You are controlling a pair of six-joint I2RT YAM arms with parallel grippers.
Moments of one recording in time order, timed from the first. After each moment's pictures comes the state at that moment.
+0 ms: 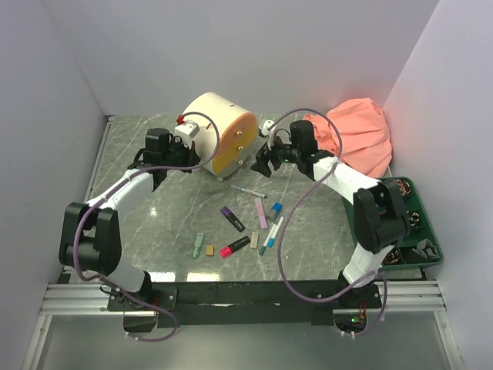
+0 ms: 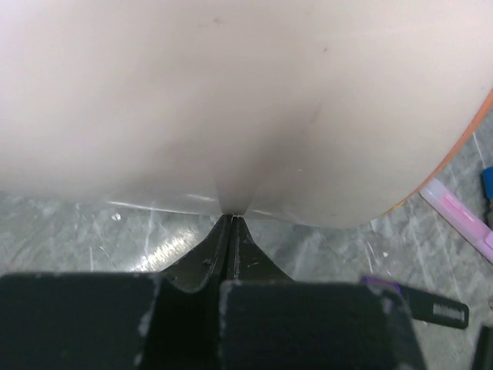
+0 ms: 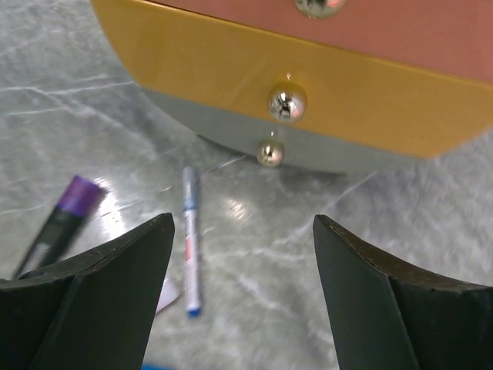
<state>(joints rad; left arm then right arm) -0.21 1.51 0.99 0.01 0.41 0.11 0.38 1.69 1.17 0.02 -0.66 -0.38</state>
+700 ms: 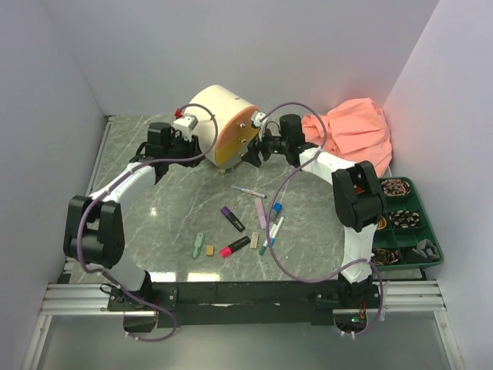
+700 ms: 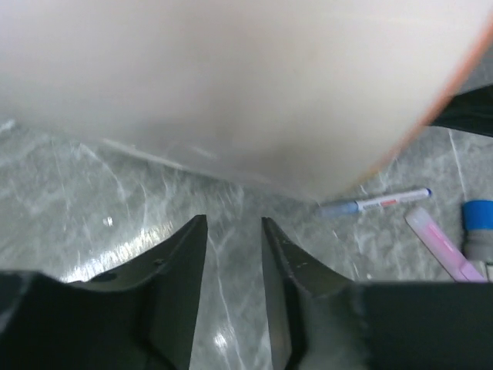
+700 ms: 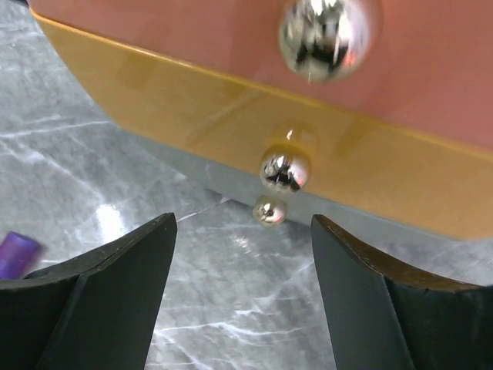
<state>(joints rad) -0.21 1.62 1.11 -0.01 0.38 0.00 0.38 2.00 1.41 0.13 -0.72 -0.36</state>
